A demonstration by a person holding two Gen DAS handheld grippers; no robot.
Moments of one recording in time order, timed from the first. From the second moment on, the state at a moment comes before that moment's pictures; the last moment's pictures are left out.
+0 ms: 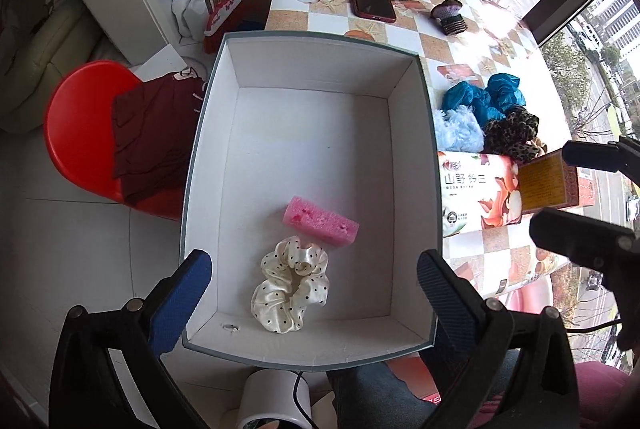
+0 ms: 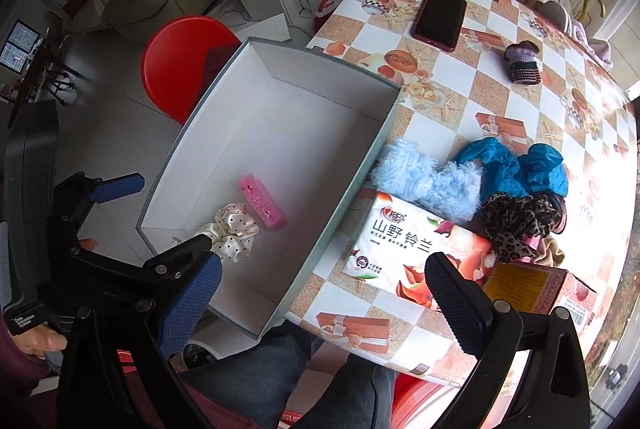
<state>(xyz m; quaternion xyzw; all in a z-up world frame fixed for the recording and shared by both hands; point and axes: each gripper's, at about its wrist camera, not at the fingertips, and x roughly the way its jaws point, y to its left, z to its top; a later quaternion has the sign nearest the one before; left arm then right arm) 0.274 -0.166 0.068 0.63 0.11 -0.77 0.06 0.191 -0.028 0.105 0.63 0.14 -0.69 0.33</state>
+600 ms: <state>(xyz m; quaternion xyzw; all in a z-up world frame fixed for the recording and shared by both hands) 0.050 -0.025 -0.007 0.70 0.03 -0.72 -0.01 -0.013 0.169 0.018 0.71 0.07 -0.68 0.17</state>
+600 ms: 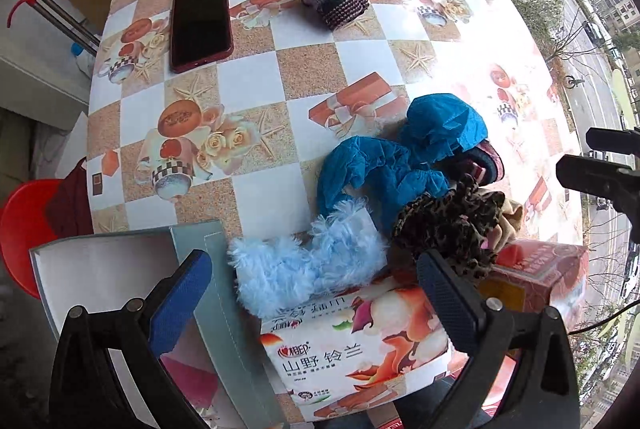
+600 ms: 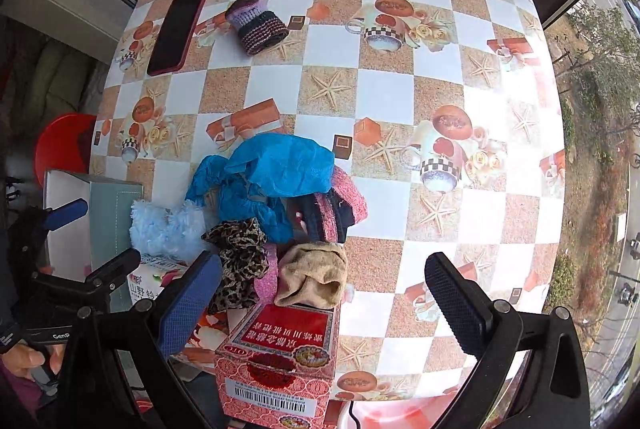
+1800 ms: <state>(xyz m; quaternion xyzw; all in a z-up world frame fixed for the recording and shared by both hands) -0.023 -0.040 -0.106 0.73 0.13 -0.65 0.13 -0.103 0.189 -0.111 0.70 0.07 -0.69 0.15</state>
